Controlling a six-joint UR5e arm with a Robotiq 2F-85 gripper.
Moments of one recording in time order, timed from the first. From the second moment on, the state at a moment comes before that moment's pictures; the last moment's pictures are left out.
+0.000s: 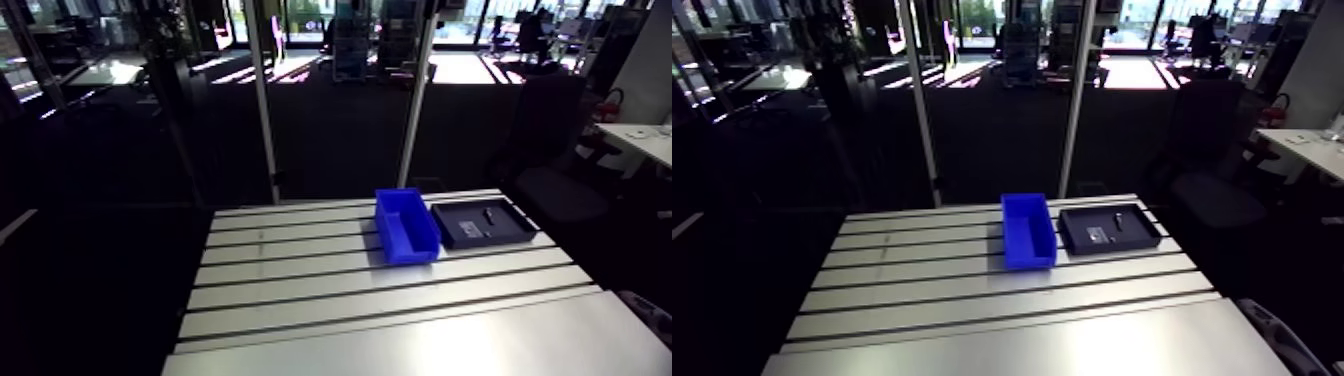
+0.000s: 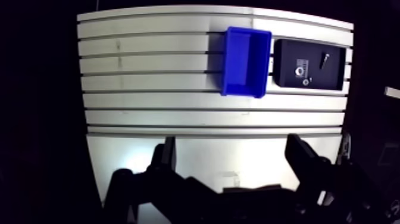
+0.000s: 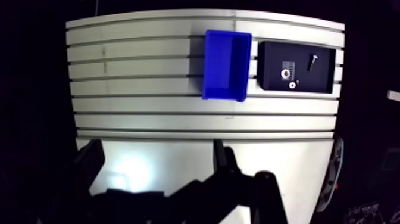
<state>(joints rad) -0.16 -1.41 1.18 -1.40 -1.54 -1.74</state>
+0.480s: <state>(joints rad) -0.16 -1.40 1.20 -1.39 -1.56 -1.70</state>
